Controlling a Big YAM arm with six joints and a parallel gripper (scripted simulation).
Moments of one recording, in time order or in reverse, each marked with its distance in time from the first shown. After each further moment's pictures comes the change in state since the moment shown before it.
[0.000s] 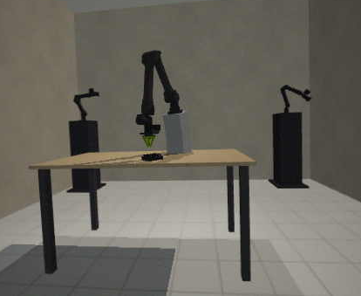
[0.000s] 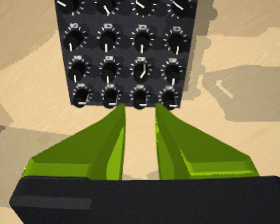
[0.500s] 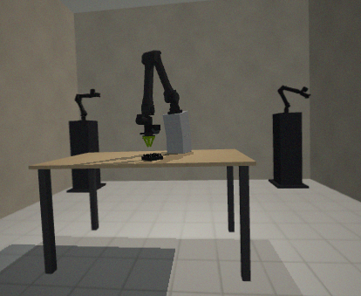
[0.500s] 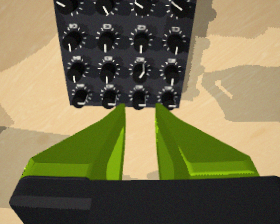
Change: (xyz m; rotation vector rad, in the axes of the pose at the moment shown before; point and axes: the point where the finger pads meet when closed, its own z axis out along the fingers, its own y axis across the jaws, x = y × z) arm 0.000 -0.001 0.000 0.002 -0.001 0.000
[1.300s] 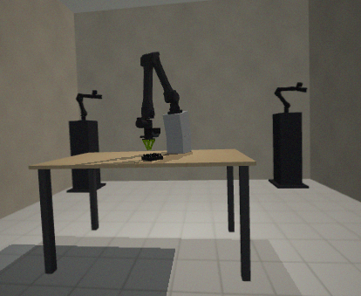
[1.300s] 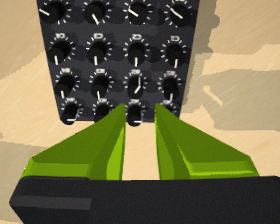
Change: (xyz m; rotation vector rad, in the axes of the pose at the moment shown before) arm -0.001 -0.003 0.022 0.007 -0.003 -0.001
